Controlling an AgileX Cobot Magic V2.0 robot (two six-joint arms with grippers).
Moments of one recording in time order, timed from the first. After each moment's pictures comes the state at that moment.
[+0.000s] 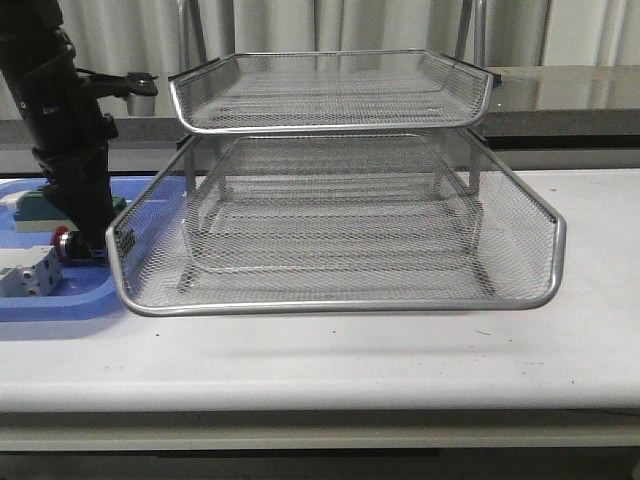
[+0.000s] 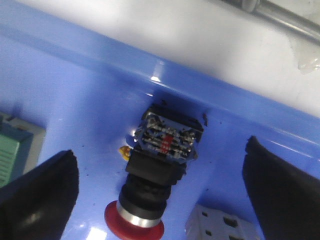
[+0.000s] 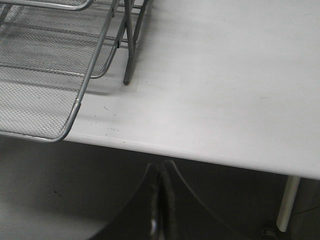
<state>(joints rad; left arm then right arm) -0.12 2.26 -1.93 -0.12 1.15 1.09 0.08 0.47 -0.71 0.02 0.93 -0.03</state>
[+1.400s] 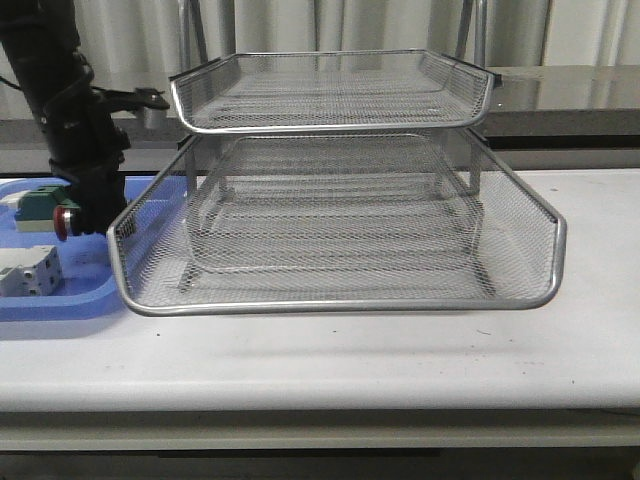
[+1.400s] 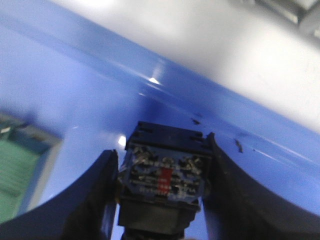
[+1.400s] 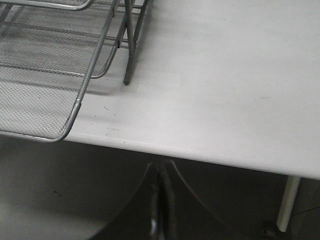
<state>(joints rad) -0.11 2.35 -2.09 -0.12 1.19 0.98 0.08 0.47 -0.71 0.02 0.93 -0.03</state>
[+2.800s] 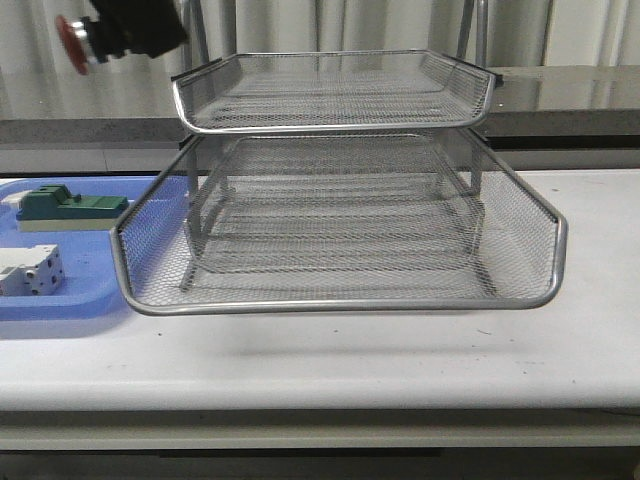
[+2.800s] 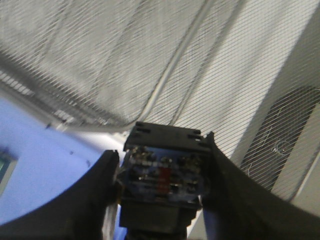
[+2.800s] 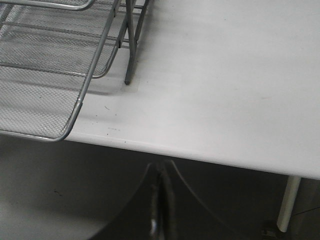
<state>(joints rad) -0.40 1.72 -1.75 -0.17 1.25 0.70 0.08 0.47 -0.71 0.02 0.93 -0.03</state>
